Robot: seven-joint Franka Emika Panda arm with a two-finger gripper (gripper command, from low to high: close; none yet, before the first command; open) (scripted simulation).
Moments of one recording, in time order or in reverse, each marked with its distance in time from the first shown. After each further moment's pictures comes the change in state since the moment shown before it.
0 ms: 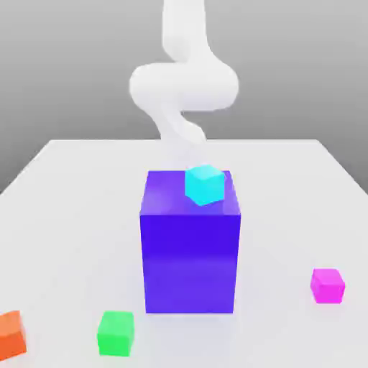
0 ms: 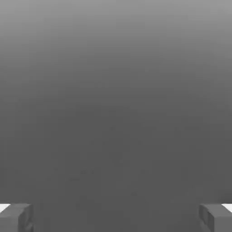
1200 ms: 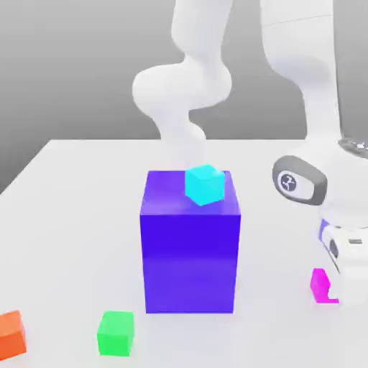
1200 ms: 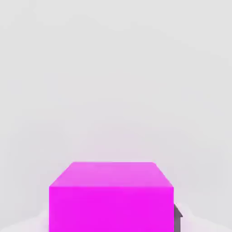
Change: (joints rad) arm 0.527 1.094 0.083 -0.240 -0.172 0.605 -0.650
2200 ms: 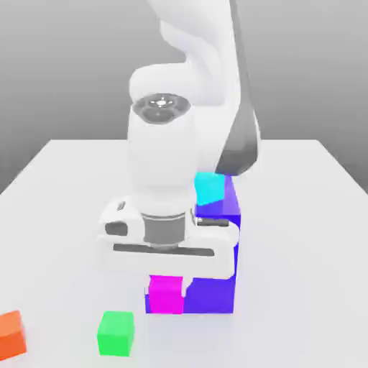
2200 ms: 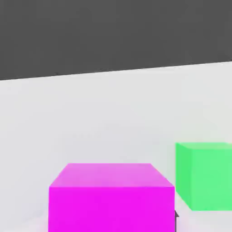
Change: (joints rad) arm -0.412 -0.293 -0.435 0.027 0.220 -0.322 0.837
